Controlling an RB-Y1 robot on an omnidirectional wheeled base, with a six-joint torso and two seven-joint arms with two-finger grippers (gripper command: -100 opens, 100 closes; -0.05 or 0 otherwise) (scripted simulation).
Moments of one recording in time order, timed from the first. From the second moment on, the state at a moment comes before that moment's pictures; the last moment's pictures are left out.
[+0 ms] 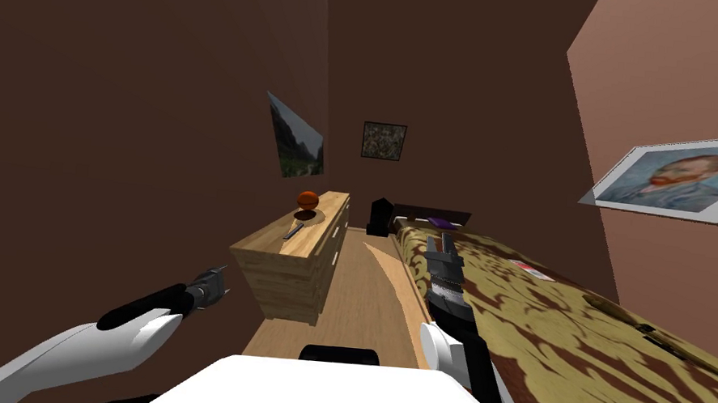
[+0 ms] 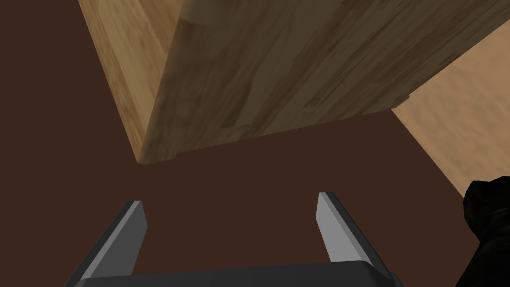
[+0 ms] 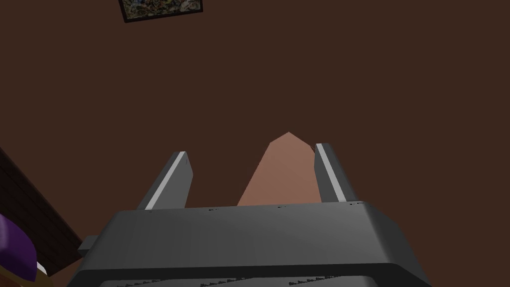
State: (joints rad) left arm 0.49 0.53 0.35 -1.92 0.34 0.70 0.55; right arm 0.47 -0.01 -0.05 -2.21 -0.08 -0.55 0.06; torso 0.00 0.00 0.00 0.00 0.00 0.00
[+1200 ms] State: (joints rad) left arm 0.46 0.63 0.46 -1.82 0.46 1.02 0.66; right arm 0.47 -0.01 -0.05 -2.21 -0.08 -0.55 0.06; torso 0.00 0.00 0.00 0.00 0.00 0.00
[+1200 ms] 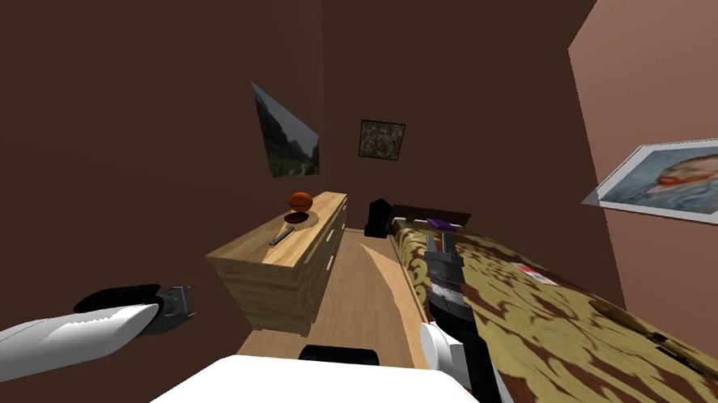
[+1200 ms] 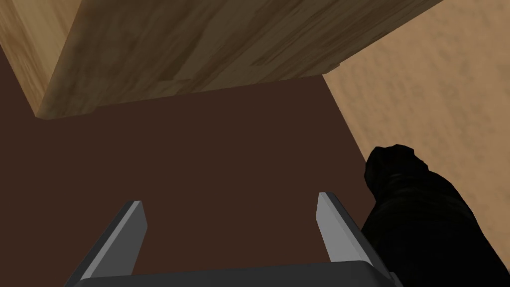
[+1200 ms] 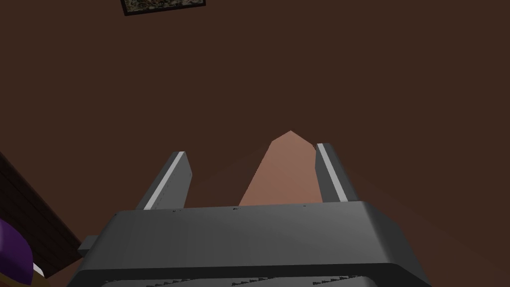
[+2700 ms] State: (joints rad) left arm 0.42 0.76 0.61 -1.69 0.61 1.42 0.80; right arm 0.47 -0.01 -0.05 -2.21 -0.08 -0.55 0.06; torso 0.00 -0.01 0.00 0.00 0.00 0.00
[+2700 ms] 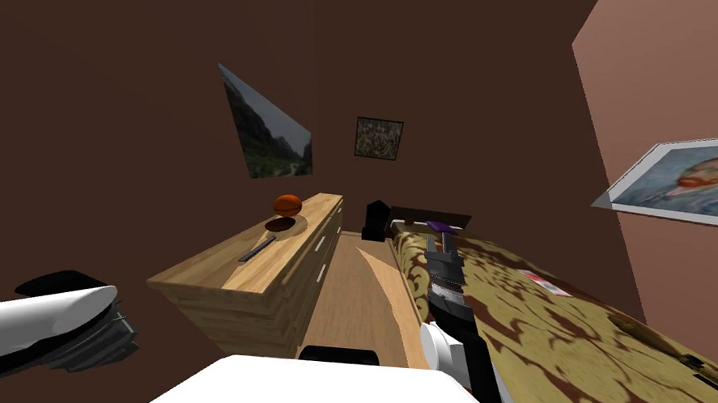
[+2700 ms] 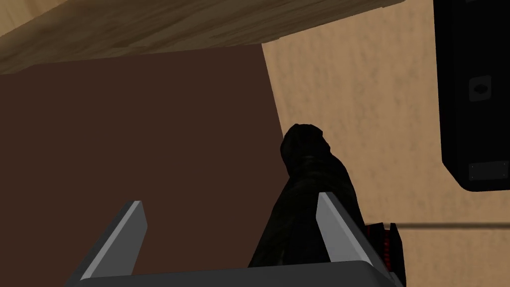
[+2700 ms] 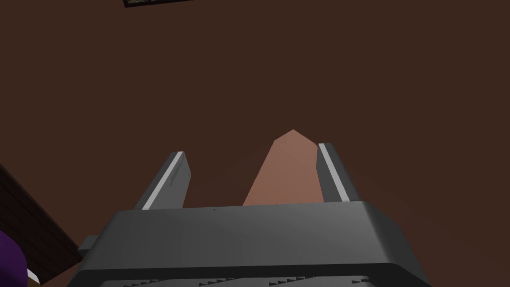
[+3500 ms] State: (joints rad) left arm 0.39 0.81 0.70 -1.65 0.69 1.63 0.86; right arm 0.47 -0.01 -0.05 -2.21 -0.08 -0.55 0.06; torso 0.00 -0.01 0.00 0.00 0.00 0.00
